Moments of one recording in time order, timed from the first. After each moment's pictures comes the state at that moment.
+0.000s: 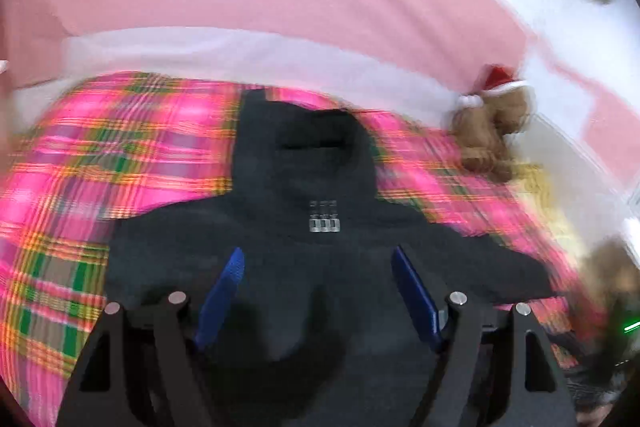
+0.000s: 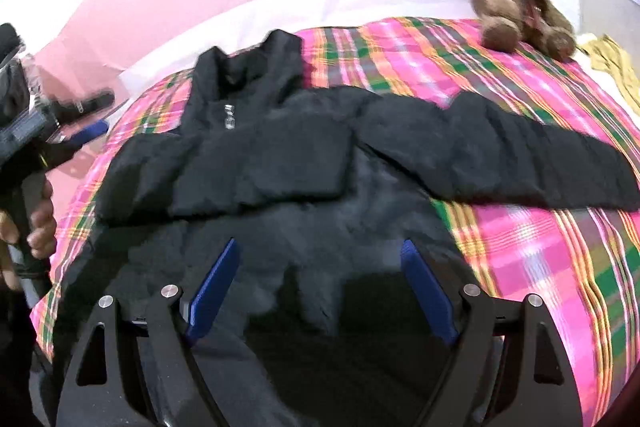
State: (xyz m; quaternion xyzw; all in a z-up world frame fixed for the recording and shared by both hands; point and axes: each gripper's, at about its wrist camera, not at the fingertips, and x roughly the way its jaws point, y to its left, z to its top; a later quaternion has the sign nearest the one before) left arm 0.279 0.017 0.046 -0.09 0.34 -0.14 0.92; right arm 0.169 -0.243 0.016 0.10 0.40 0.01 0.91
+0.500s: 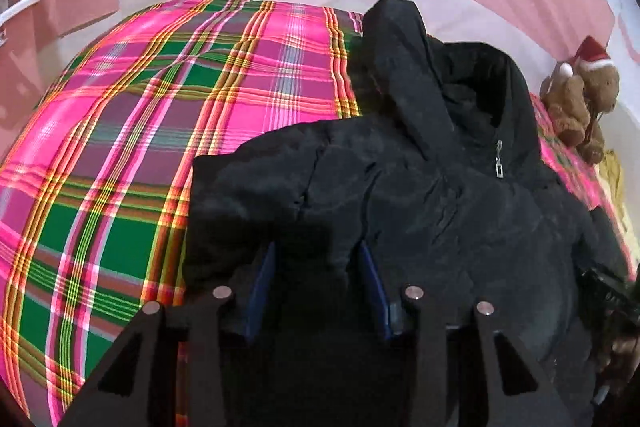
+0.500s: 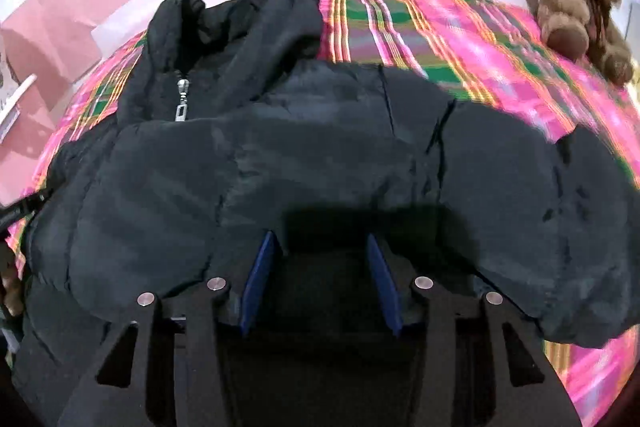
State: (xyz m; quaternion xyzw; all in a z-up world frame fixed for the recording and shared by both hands) left arm 0.329 0.064 -0.052 -0.07 0.44 -0.06 0.89; right arm 0.324 -0.218 -0.061 0.06 0.46 0.01 0.88
